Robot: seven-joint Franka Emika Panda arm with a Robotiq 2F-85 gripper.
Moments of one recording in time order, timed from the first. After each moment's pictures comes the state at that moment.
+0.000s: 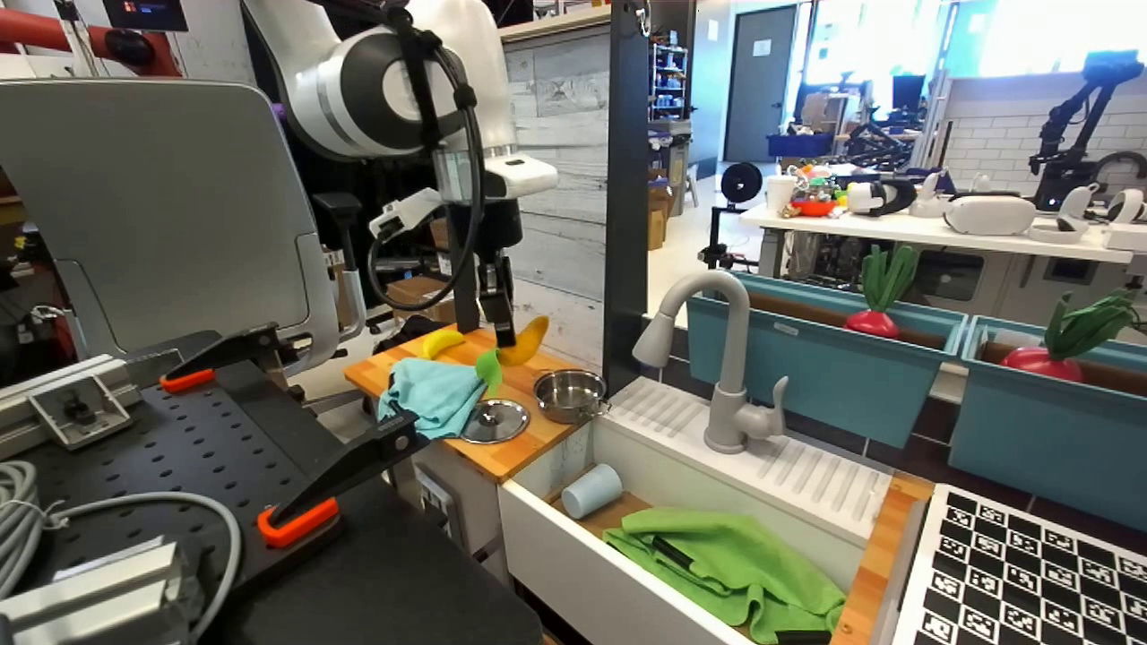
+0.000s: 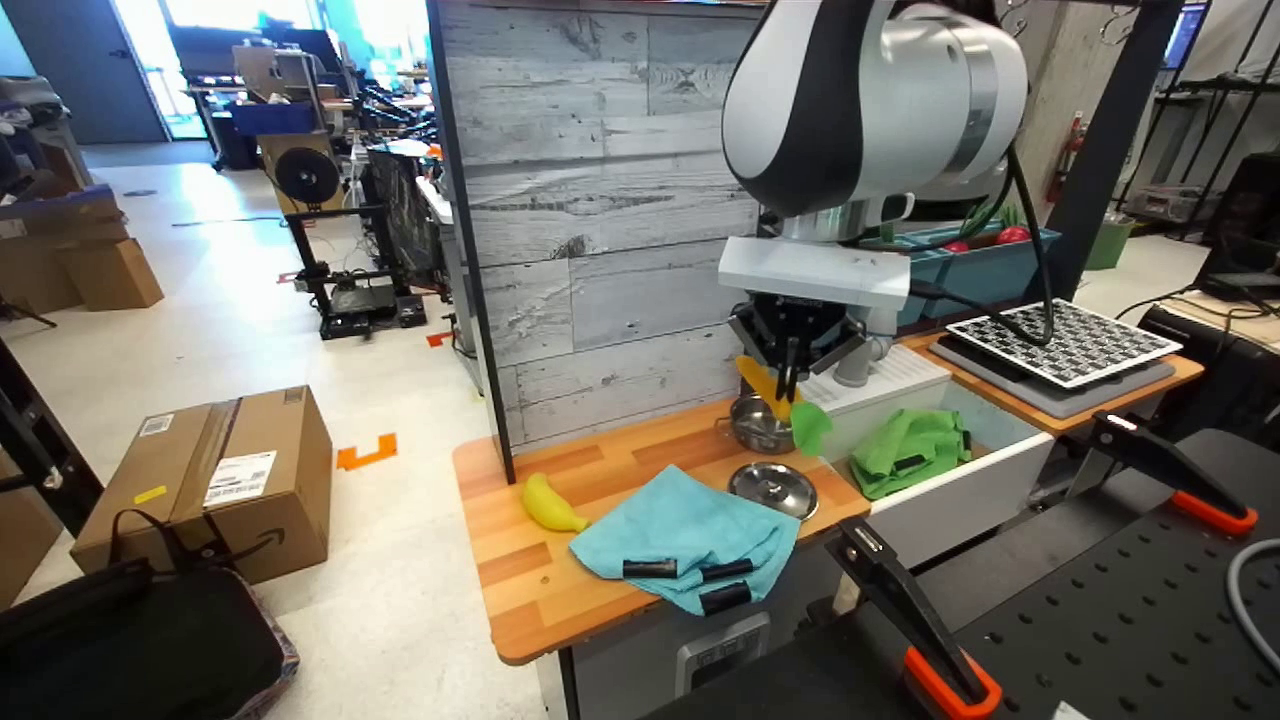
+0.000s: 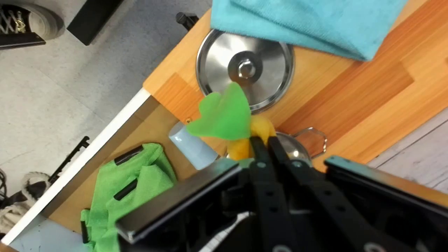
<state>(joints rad) 0.24 0.66 -0.16 -2.13 0.13 2.83 0.71</state>
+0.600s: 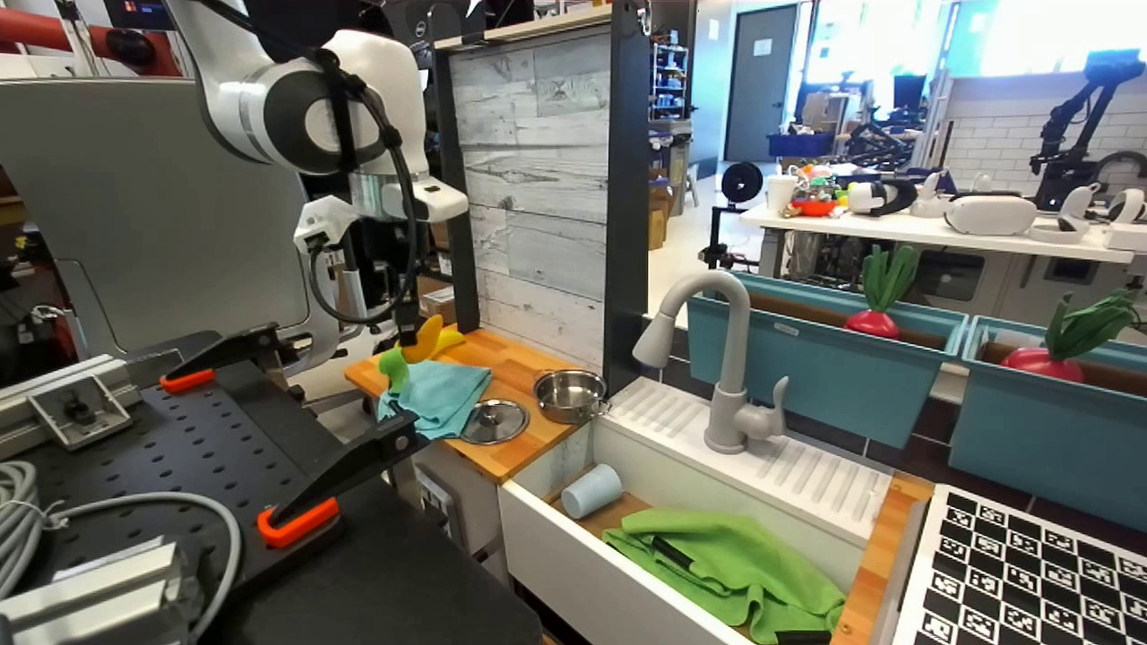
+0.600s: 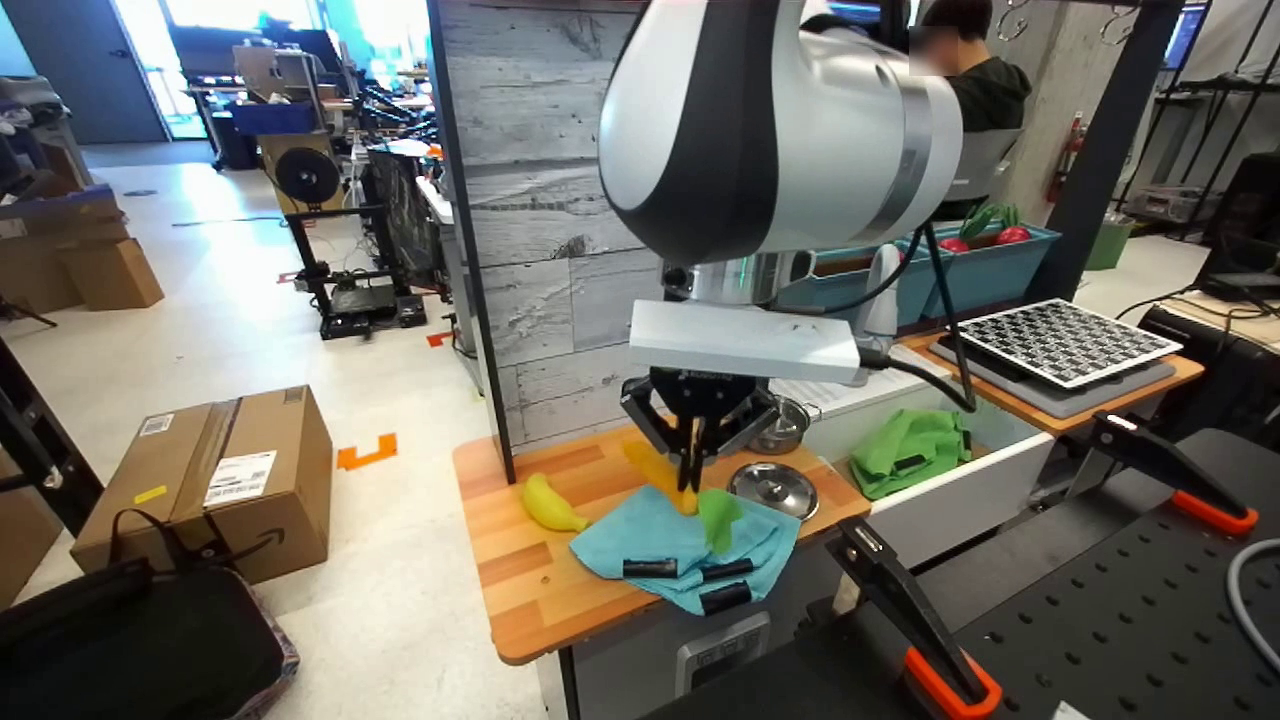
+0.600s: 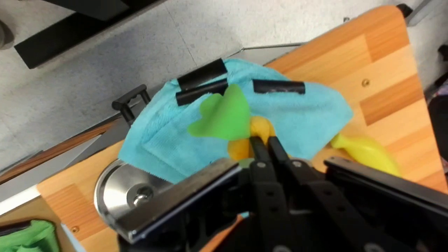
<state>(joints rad) 0.23 0.67 0.07 -2.18 0.17 2.85 0.52</state>
